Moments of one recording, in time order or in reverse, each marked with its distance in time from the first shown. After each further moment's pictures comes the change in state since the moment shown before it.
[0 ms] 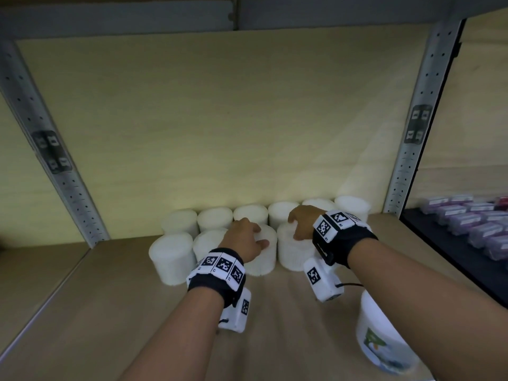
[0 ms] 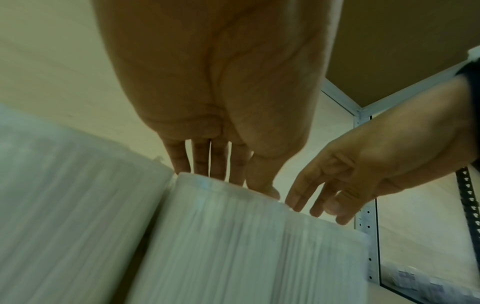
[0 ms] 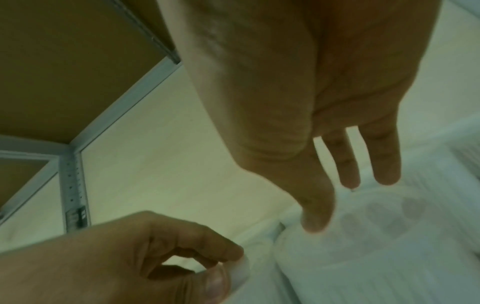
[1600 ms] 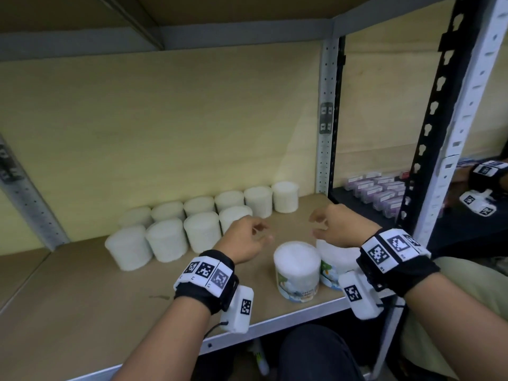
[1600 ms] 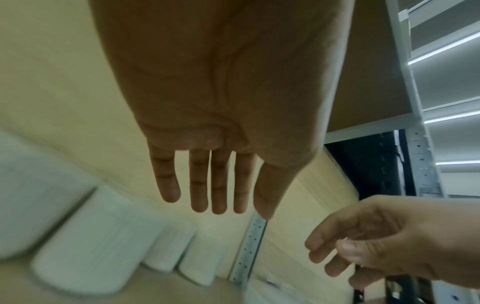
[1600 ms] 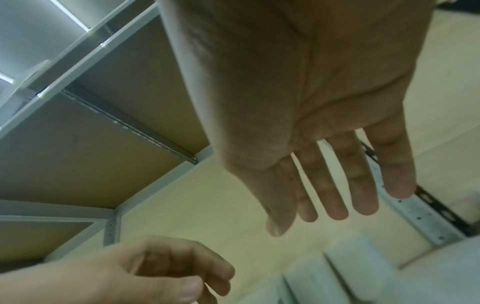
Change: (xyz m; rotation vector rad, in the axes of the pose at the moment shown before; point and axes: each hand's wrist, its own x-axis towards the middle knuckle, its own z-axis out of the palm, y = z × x) left_hand -0.128 0.146 0.022 -0.118 -0.096 0.303; right_hand -0.211 0.145 0.011 0.263 0.183 0.049
